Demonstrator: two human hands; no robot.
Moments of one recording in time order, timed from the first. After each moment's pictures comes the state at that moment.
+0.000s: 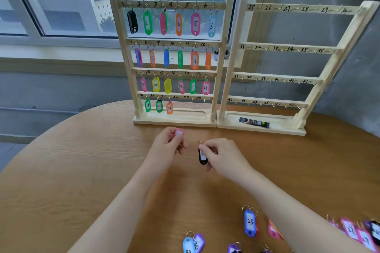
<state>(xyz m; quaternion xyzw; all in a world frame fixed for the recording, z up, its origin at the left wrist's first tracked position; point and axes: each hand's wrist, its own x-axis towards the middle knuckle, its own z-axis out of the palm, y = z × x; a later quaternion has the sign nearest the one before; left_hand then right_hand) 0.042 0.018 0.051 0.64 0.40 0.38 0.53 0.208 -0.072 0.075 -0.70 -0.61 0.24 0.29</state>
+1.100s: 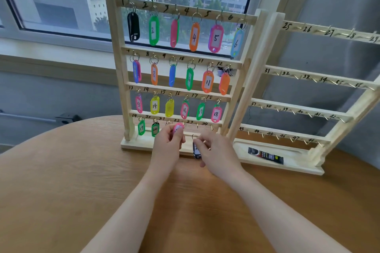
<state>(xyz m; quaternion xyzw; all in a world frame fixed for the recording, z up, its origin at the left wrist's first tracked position) 0.093 0.132 0.039 0.58 0.40 0.50 0.51 0.215 0.053 0.085 -0.74 -0.58 0.14 0.31</state>
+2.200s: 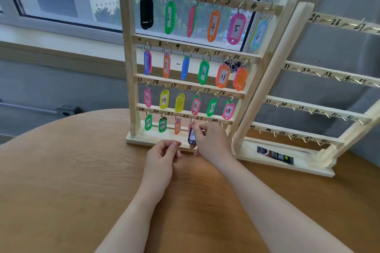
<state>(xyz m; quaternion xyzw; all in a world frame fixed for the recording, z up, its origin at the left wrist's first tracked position) 0.057 0.112 0.004 0.50 0.41 0.51 0.58 0.190 0.097 0.076 -0.76 -0.54 0.16 0.34</state>
